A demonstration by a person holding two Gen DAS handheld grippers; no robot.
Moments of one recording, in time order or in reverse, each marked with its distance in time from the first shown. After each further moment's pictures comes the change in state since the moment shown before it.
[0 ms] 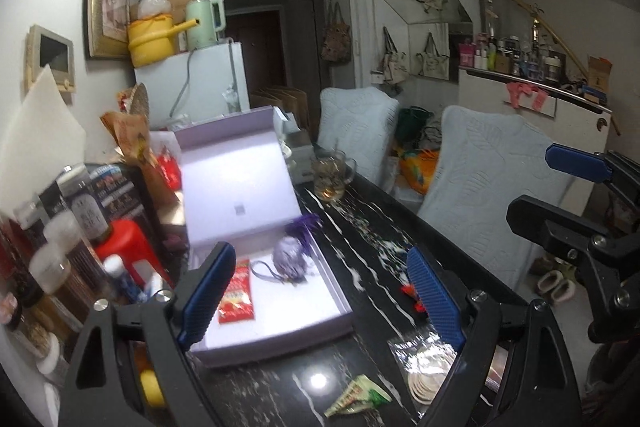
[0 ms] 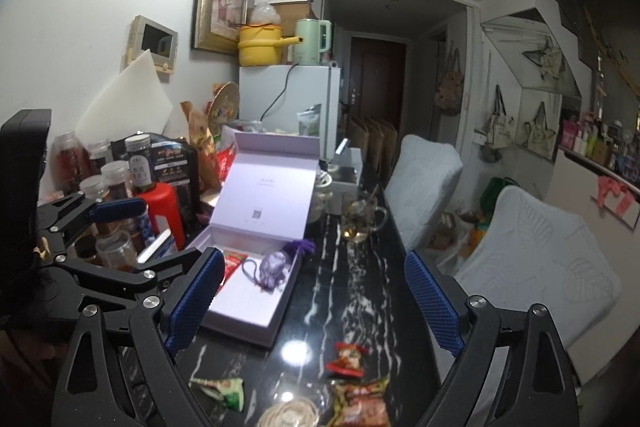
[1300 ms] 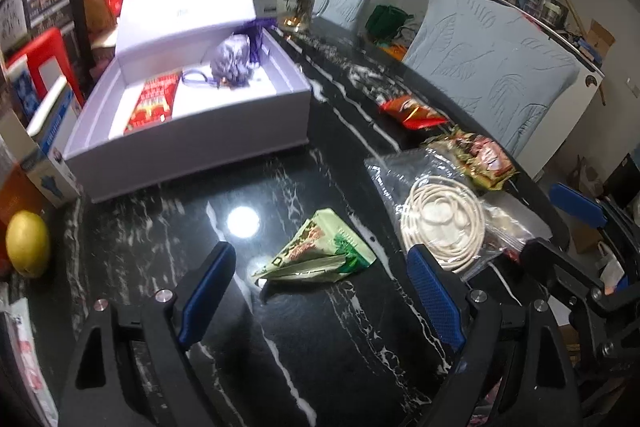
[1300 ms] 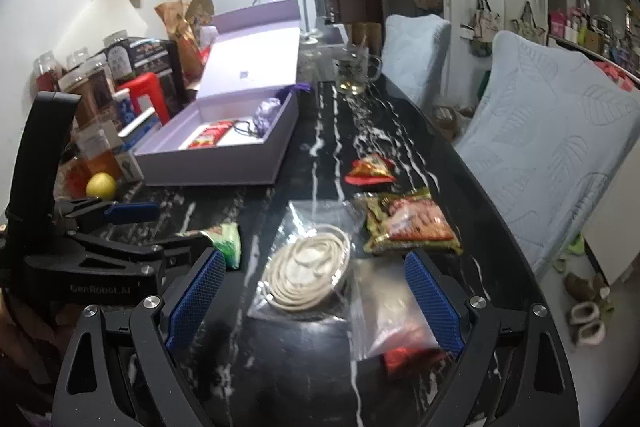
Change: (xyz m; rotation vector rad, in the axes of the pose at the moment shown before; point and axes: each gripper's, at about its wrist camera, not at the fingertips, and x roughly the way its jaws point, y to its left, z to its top) left arm 0.084 -0.009 -0.151 -0.116 0.402 -0.164; right arm 0.022 0.010 -0.176 0.174 0.276 -0.013
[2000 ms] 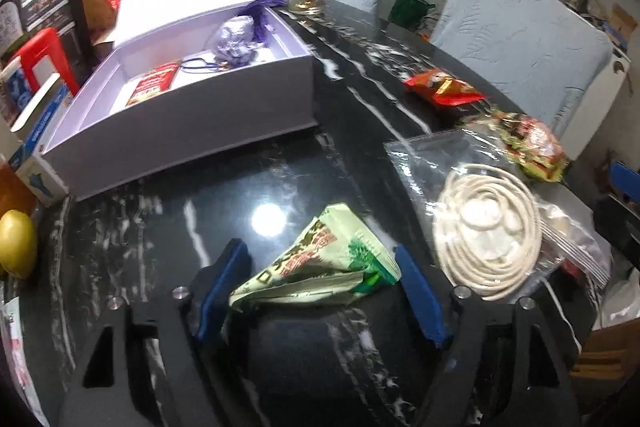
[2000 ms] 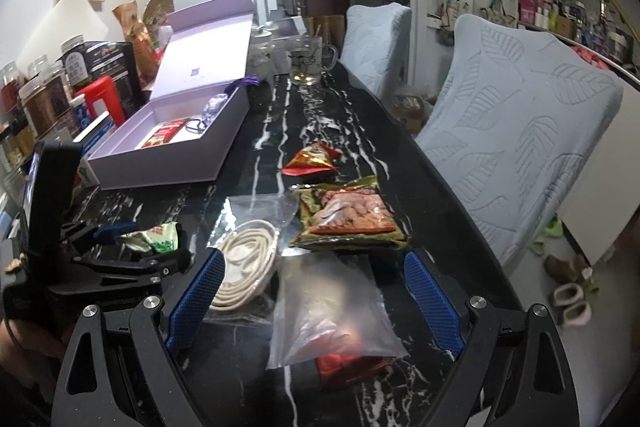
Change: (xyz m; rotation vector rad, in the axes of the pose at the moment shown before) left arm 0.042 -0.021 -0.005 0.032 0.001 0.117; right arm 0.012 -0.037 -0.002 0.054 0.018 -0.103
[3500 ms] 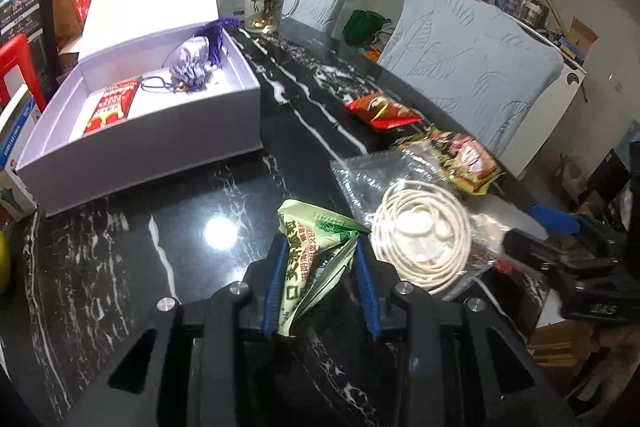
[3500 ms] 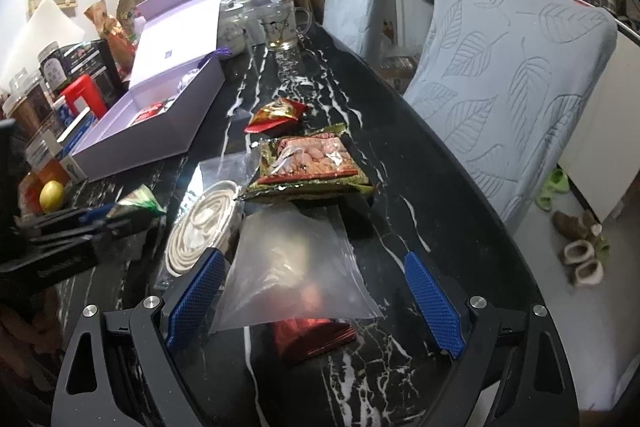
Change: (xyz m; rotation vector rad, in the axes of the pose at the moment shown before) left arm -0.025 0.000 0.008 0.007 -0.049 -0.192; right arm 0.017 -0.031 -0.020 0.104 0.114 0.024
